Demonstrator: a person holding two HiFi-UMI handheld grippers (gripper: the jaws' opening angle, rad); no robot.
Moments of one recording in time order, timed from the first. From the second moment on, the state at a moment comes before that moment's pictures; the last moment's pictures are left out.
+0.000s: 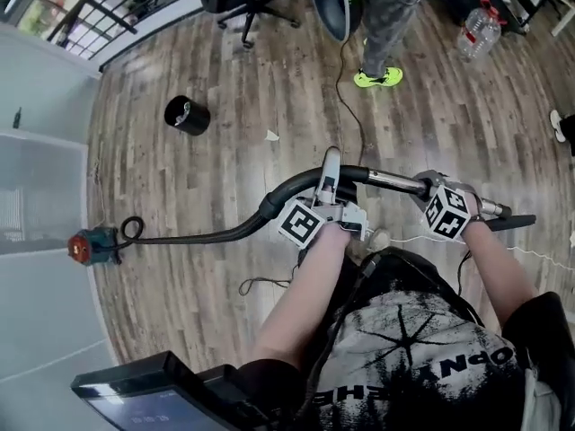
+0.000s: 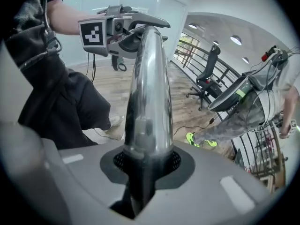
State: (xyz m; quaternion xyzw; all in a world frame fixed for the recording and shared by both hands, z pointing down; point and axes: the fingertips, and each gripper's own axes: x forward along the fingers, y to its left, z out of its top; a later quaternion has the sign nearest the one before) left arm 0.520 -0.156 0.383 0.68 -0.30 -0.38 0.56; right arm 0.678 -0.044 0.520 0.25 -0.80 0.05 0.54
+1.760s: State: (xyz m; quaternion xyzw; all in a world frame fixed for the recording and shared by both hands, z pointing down) left arm 0.731 0.024 0.369 0.71 -0.34 -0.32 0.52; right arm 0.875 0.152 0.526 0.16 -0.84 0.11 0.50
